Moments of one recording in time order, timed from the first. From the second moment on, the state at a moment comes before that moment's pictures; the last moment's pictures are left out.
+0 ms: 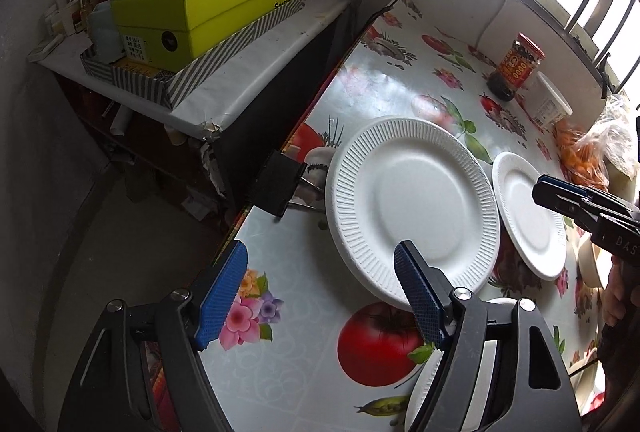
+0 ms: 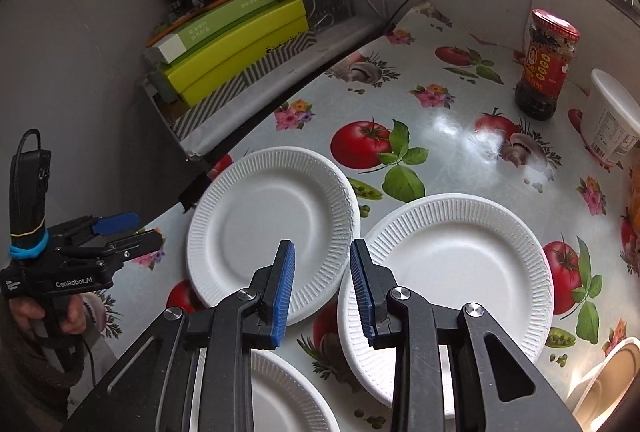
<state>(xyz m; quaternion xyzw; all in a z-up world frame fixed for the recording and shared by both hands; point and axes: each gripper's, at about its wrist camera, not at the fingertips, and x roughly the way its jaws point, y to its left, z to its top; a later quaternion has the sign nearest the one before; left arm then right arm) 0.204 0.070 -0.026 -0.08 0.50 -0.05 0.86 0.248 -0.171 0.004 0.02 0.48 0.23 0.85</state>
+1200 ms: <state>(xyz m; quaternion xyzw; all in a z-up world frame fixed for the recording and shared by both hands) 0.233 0.066 -0.063 -0.12 0.54 -0.05 0.83 0.306 -0.166 -0.053 0.07 0.53 0.23 0.81</state>
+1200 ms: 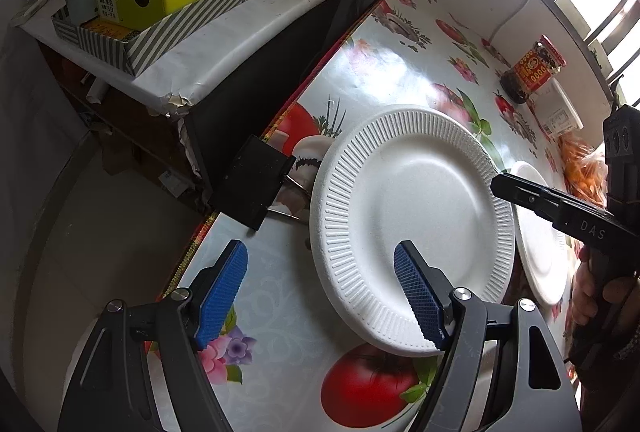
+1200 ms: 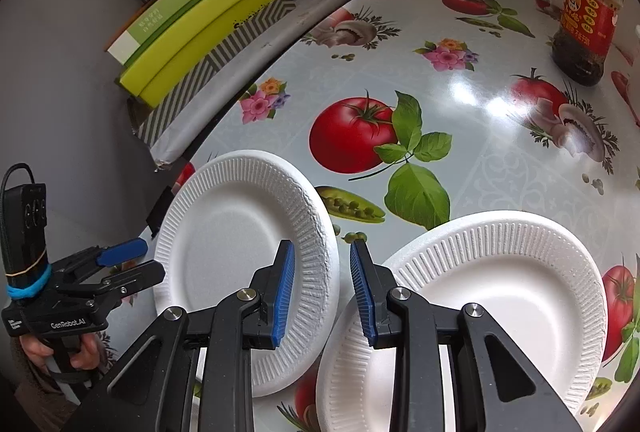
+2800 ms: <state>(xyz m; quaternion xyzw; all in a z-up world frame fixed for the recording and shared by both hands) 0.215 0.062 -0.052 -0.15 0.54 -0.07 0.83 0.291 -0.170 -0.032 0.08 0.51 0.22 0.82</state>
